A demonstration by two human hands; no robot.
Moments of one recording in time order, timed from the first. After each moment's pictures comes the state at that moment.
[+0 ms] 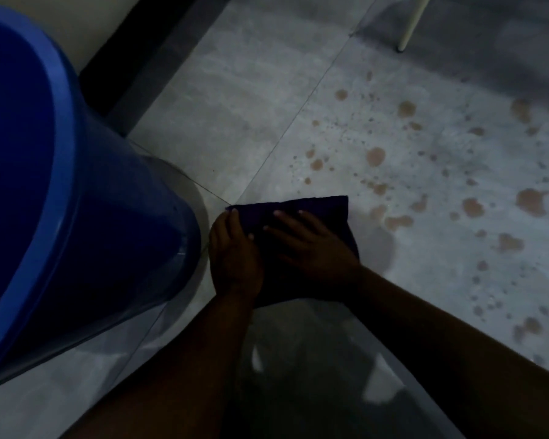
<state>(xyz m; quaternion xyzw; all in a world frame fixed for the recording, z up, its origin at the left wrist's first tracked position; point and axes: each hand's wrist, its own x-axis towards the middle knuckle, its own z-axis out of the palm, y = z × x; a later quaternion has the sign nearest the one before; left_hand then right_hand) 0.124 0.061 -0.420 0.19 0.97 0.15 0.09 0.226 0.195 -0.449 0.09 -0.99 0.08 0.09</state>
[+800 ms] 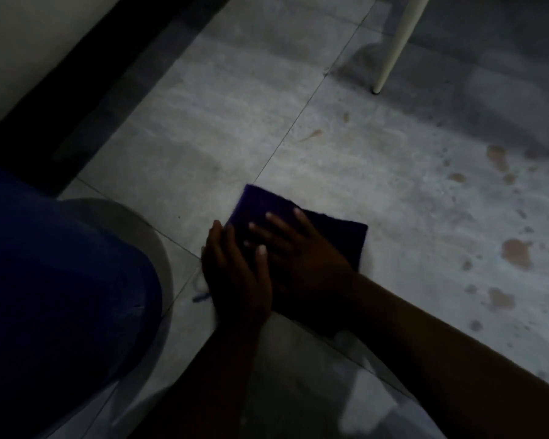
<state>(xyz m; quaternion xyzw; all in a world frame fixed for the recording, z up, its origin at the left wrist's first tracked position) 0.110 0.133 -0.446 0.21 0.94 0.26 0.02 0.177 0.269 -0.457 0.02 -1.00 0.06 -0.05</state>
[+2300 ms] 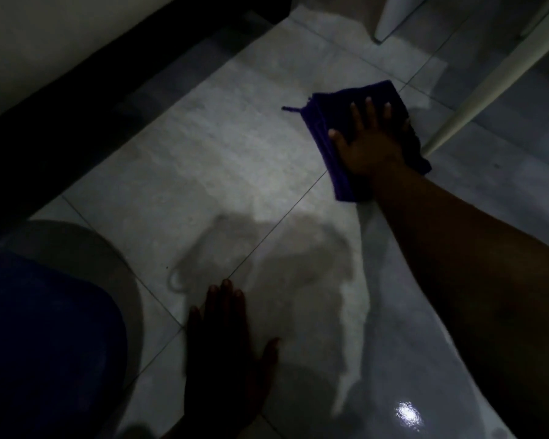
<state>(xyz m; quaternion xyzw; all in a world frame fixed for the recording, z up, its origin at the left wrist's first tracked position) 0.095 0.141 -0.455 0.30 0.94 0.00 0.14 -0.016 0.529 -0.453 -0.34 -0.93 0.07 -0.08</state>
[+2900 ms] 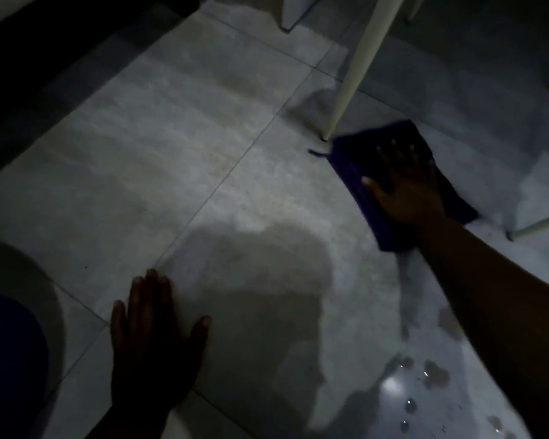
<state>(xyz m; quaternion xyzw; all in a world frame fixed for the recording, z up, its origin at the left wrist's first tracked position) 0.103 0.140 -0.455 0.31 0.95 0.00 0.10 0.223 0.573 -0.448 -0.39 -0.92 0.06 -0.05</state>
